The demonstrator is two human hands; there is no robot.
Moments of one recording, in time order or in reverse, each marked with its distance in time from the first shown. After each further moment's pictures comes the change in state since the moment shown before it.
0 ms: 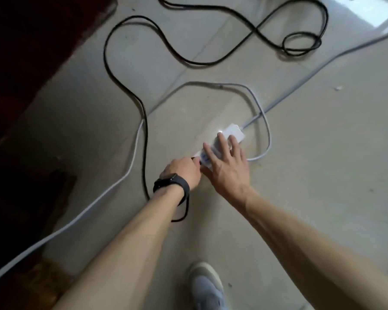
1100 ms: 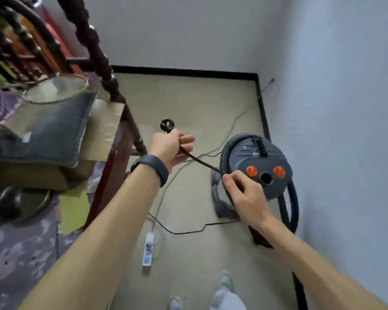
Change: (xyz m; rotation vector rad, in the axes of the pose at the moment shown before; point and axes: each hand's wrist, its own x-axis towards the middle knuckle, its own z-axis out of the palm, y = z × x) left_hand -0.722 0.325 -0.492 -1.092 -0.238 0.612; right_hand -0.604 0.007 -0.691 0.934 0.918 0.464
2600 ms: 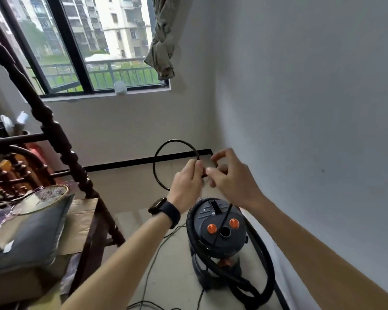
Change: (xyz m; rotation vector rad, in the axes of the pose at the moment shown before) left_hand -0.190 0.068 0.148 0.556 -0.288 0.874; right_hand -0.058 -0.181 -0.213 -0.049 0.313 -0.202
